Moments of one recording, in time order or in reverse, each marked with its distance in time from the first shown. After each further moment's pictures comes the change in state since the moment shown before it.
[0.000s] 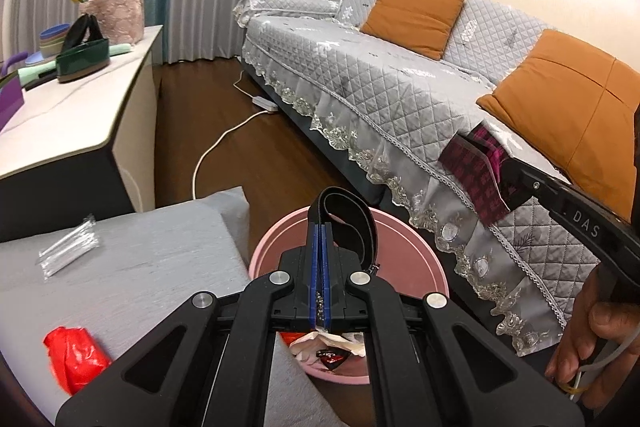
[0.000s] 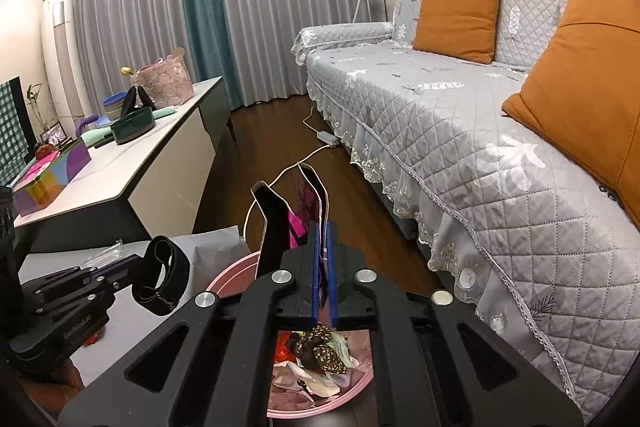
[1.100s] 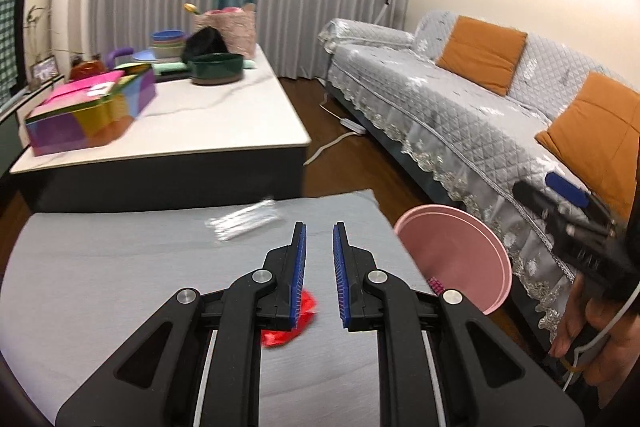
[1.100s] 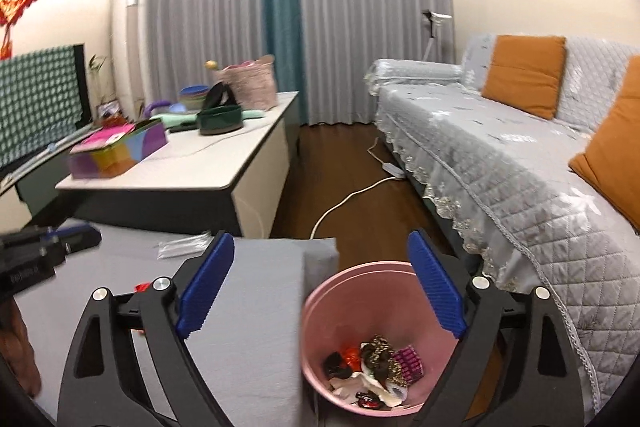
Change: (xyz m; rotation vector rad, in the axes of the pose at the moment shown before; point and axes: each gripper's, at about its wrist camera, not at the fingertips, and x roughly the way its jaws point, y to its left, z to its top) left arm -0.152 0.112 -0.032 -0.101 -0.101 0.248; right arm -0.045 0.130 -0.027 -0.185 -0.104 0.179
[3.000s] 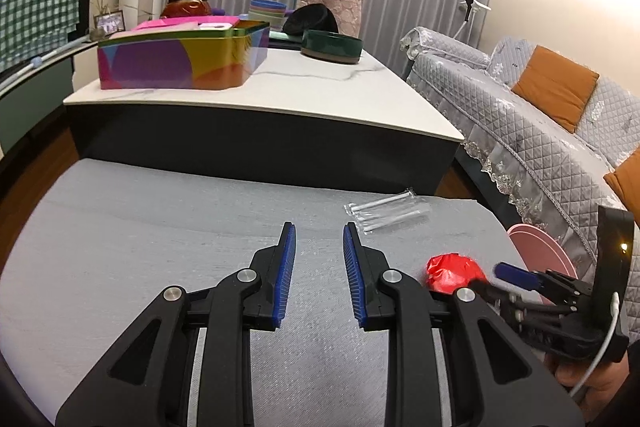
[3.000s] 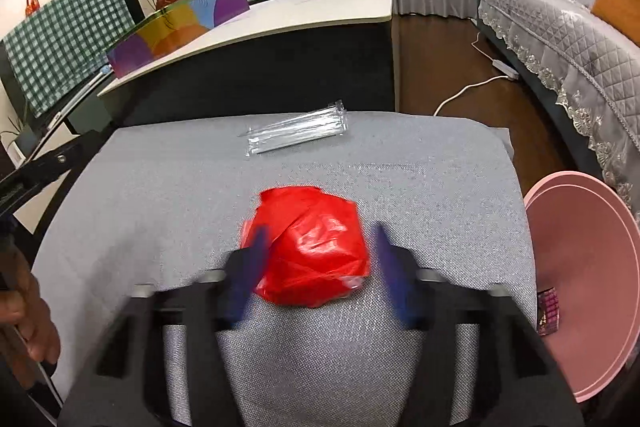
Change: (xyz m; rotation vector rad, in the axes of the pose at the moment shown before) left arm 0.027 0.132 -0.031 -0.174 -0.002 0.166; right arm 0.138 0.128 -0.063 -0.017 0.407 0.299
